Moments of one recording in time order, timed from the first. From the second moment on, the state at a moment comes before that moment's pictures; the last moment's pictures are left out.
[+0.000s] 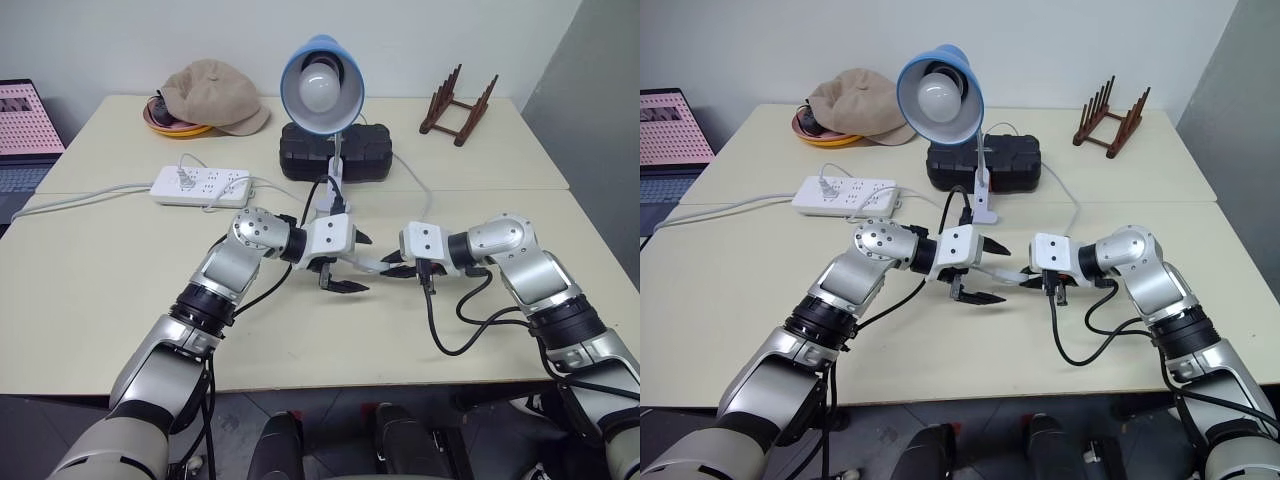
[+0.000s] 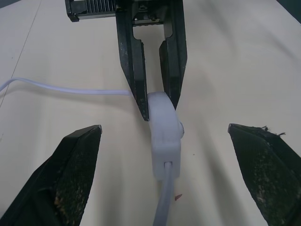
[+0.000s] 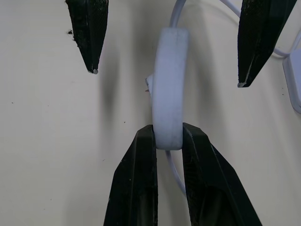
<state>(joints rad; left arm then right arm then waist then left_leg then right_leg) -0.82 0.46 -0.38 0.32 -0.06 0.03 -1.25 -0.71 -0.61 0.34 0.16 -0.02 0.14 1.24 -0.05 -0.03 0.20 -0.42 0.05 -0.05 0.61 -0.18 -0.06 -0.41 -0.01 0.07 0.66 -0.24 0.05</state>
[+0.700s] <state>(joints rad) -0.82 0.45 -0.38 0.34 -0.05 0.00 -1.25 -0.71 -0.58 0.34 0.14 -0.03 0.18 1.22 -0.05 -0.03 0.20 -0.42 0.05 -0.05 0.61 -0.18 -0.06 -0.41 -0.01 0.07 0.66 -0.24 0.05</state>
